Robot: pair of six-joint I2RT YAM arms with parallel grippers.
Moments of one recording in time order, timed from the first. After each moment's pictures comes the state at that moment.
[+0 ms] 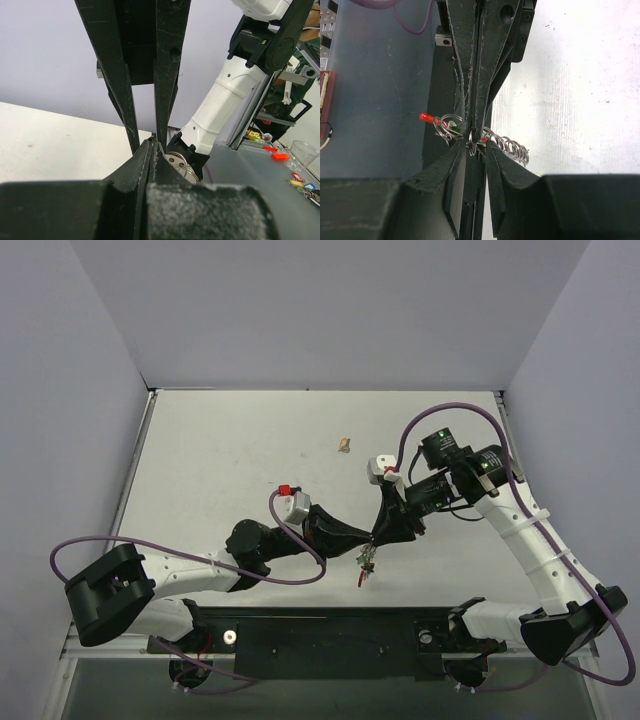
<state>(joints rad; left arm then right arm) -1.04 1.32 0.50 1.26 0.42 -0.49 0.49 1.24 1.37 -1.33 -1.01 -0.84</state>
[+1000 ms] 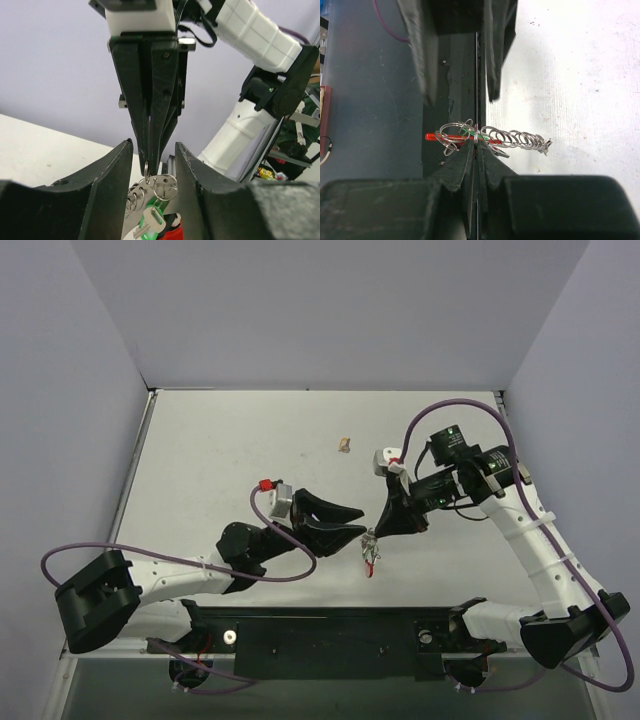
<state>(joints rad) -1.05 1.27 0.50 1.28 0.27 -0.52 0.44 1.22 1.37 -1.30 -0.99 -0.76</state>
